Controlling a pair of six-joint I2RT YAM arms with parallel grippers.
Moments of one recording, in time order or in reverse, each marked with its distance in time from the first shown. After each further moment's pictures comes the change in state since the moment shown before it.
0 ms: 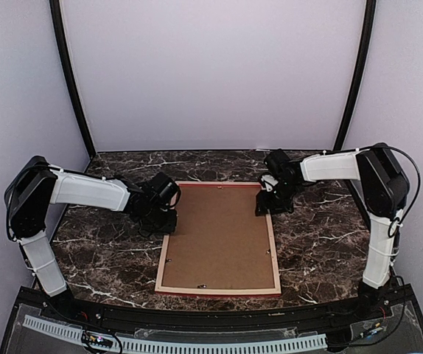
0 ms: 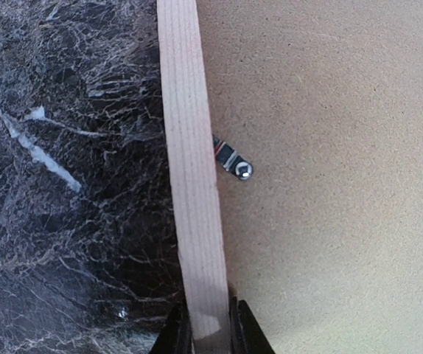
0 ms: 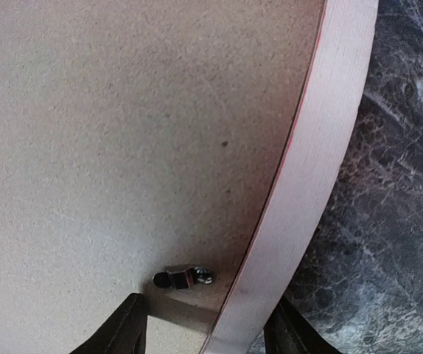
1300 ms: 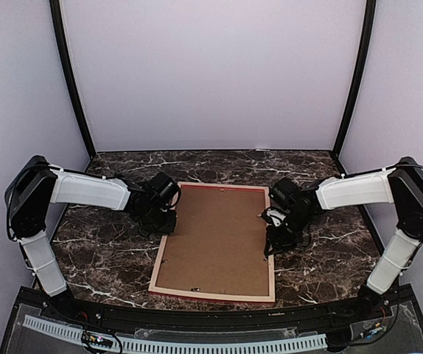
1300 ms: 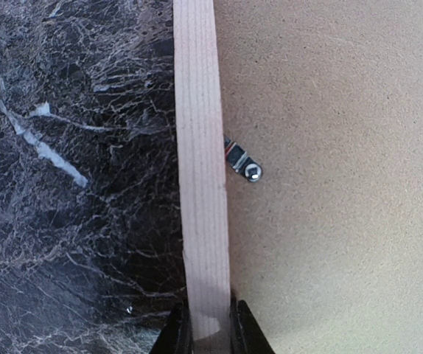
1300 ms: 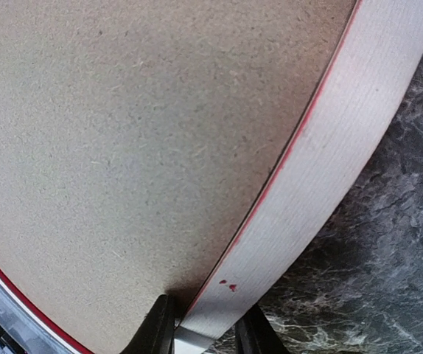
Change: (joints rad) left arm 0.002 0.004 0.011 -0.035 -0.009 0.019; right arm 0.166 -0.296 -0.389 -0.056 -0.127 0.115
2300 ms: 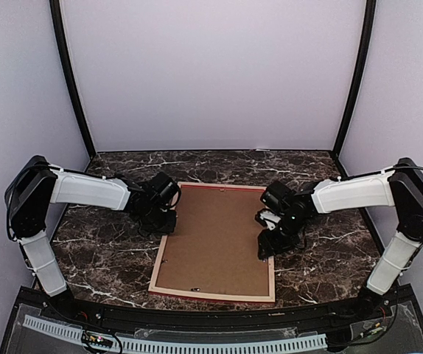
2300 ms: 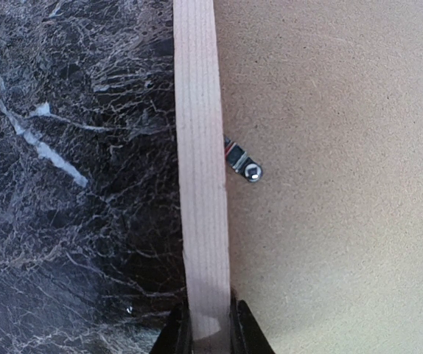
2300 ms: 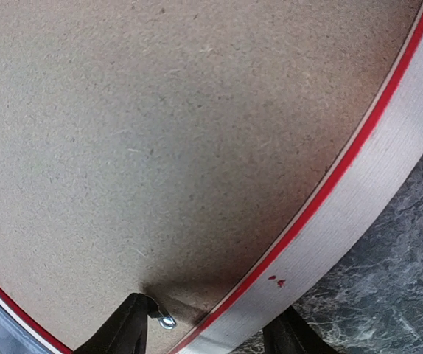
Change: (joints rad) left arm 0.000 0.000 0.000 0.000 0.000 0.000; right arm 0.076 0.001 0.023 -0.014 0.092 -0.024
